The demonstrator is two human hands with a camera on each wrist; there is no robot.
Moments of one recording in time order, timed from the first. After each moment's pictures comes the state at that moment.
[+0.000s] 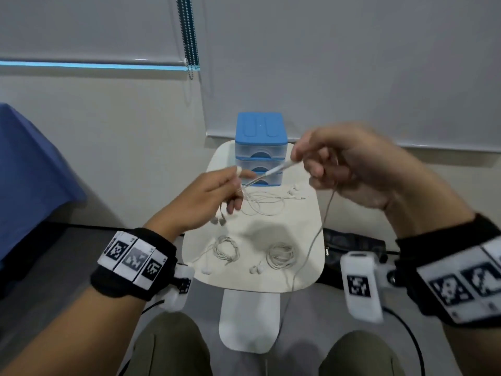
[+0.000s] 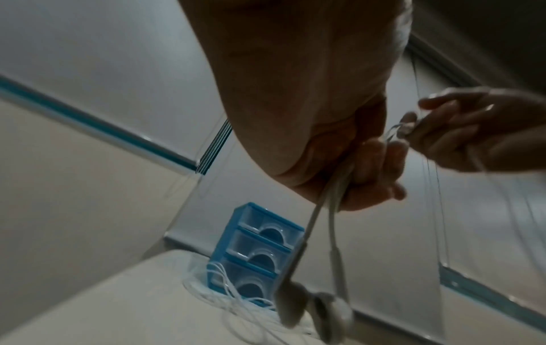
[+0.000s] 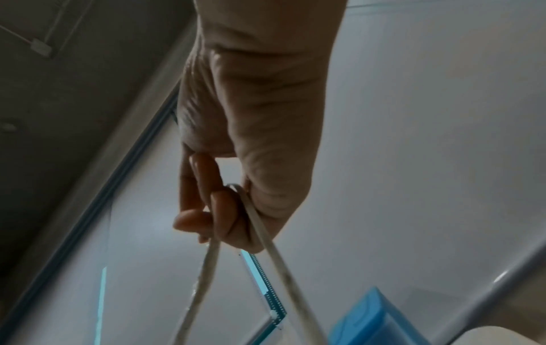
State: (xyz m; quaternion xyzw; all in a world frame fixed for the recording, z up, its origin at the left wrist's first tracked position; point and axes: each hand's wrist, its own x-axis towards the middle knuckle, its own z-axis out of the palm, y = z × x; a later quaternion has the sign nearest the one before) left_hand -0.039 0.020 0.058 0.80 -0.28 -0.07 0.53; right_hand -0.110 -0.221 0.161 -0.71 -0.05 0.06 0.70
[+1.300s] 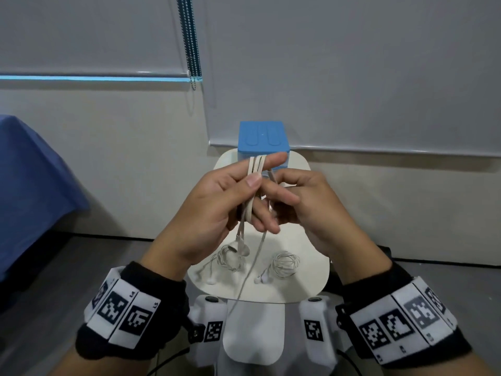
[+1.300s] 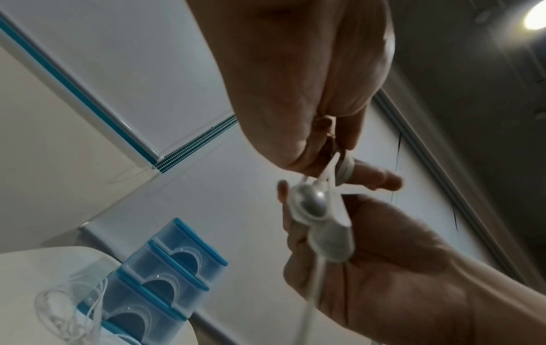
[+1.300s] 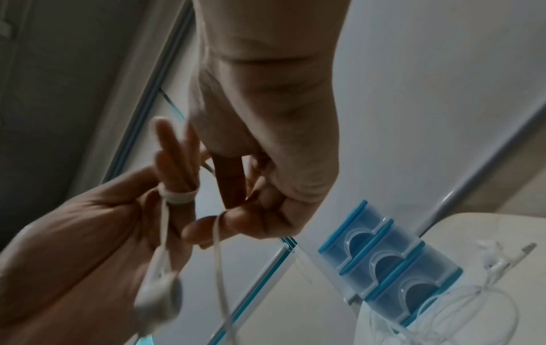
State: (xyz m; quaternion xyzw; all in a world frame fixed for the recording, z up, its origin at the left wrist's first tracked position) left_hand -0.107 -0.008 0.106 0.59 -0.32 -0.11 0.73; right_hand -0.108 -0.178 0.100 -0.72 -0.05 0.00 0.69
